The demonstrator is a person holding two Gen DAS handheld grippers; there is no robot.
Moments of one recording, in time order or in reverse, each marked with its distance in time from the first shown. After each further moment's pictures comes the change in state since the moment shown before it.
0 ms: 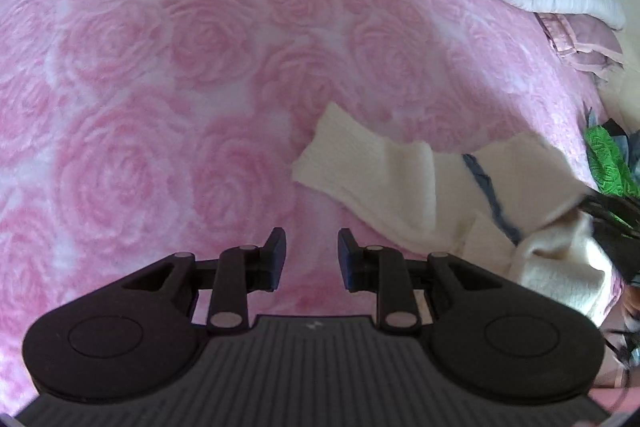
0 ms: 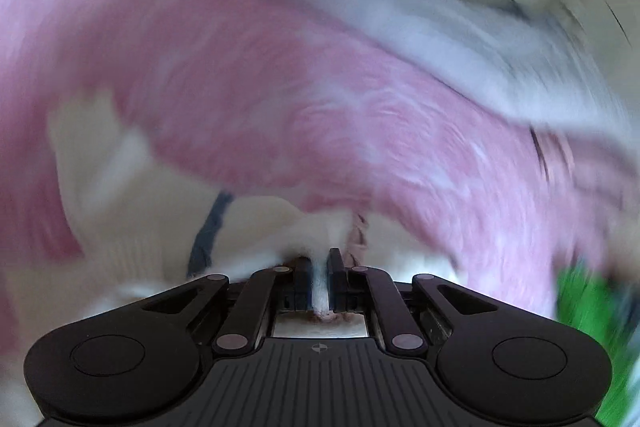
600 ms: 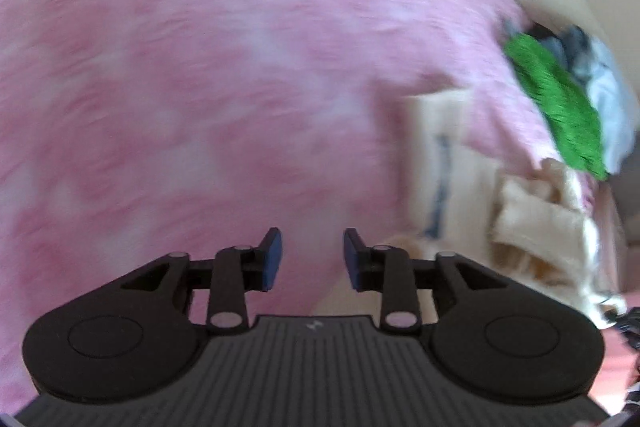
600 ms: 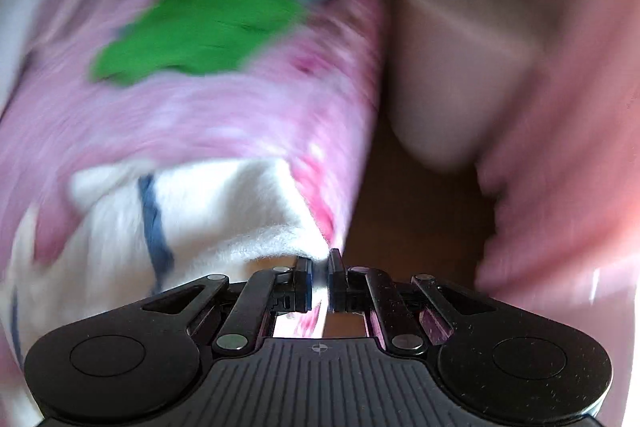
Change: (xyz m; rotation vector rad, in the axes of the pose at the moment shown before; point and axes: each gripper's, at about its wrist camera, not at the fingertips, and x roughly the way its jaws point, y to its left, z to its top) left arm 0.066 -0.161 0.031 0.325 0.121 -0.216; right arm -0.177 -0.213 -0.295 1.481 0.308 -0.592
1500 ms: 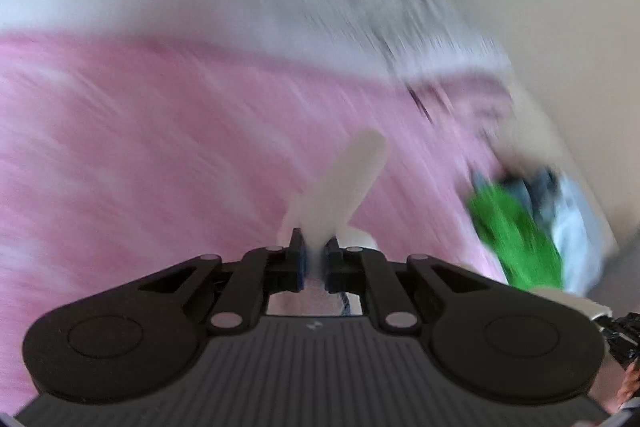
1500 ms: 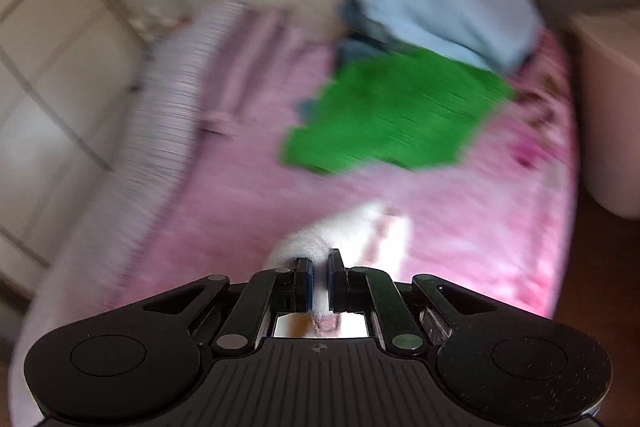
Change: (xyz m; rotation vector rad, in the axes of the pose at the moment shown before) left arm -0.150 0.020 -0.013 -0.211 -0.525 0.070; right arm -0.034 0.095 0.082 -0.127 -0.127 0.674
